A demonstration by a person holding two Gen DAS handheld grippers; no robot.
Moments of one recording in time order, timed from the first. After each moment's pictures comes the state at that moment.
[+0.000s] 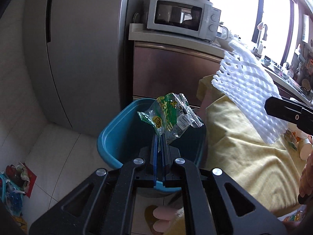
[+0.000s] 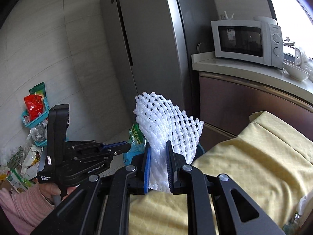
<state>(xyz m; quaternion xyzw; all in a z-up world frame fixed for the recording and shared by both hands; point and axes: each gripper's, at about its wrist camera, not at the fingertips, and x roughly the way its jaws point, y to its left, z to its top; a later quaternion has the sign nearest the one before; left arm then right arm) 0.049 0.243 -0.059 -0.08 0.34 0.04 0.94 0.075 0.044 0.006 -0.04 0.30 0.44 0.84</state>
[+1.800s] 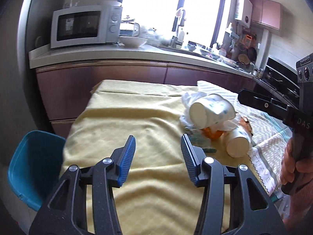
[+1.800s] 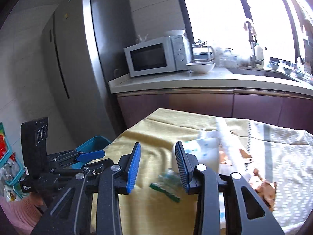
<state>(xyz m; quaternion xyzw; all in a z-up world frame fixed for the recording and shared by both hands) 0.078 0.015 -0.030 -0.02 0.30 -0.23 0.93 0.032 -0.202 0.023 0.05 0.26 0.20 0.94</state>
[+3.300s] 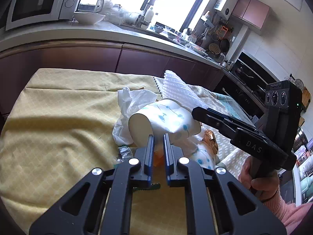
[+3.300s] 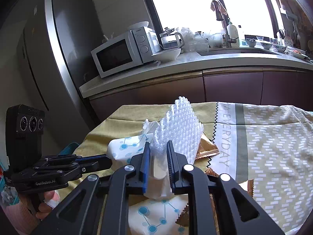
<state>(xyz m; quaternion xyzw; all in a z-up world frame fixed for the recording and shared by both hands) 0.150 -0.087 -0.041 -0.07 0.37 -0.35 0.86 0.082 -0.279 -0.014 0.10 0.30 0.15 0.94</state>
